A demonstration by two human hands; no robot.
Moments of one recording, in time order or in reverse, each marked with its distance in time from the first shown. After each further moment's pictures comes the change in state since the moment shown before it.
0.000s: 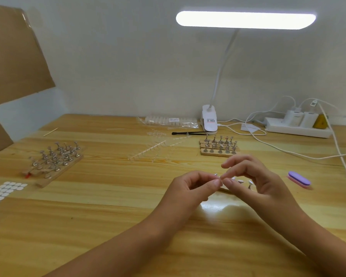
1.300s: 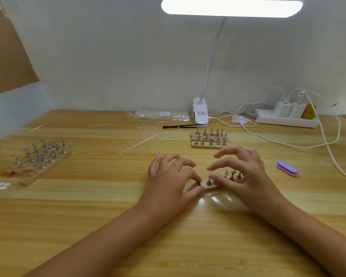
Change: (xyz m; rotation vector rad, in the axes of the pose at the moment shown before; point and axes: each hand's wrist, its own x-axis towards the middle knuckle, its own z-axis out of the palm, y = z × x) left_hand 0.016 -0.019 -0.013 1.140 0.039 0.270; right_hand 0.003 0.020 -0.005 -0.451 -0.022 0.004
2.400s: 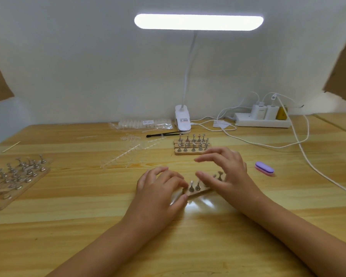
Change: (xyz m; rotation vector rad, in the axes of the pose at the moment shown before) left_hand -0.001 0.002 0.005 0.003 -0.009 0.061; right_hand 0.003 0.010 -0.004 -0.027 0.063 0.039
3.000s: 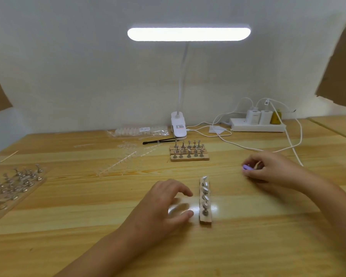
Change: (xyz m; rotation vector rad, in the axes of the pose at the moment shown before) left_hand 0.000 0.009 -0.007 -0.267 -0.109 0.132; right_hand 0.022 0.087 -0.086 -0.189 -0.308 0.429
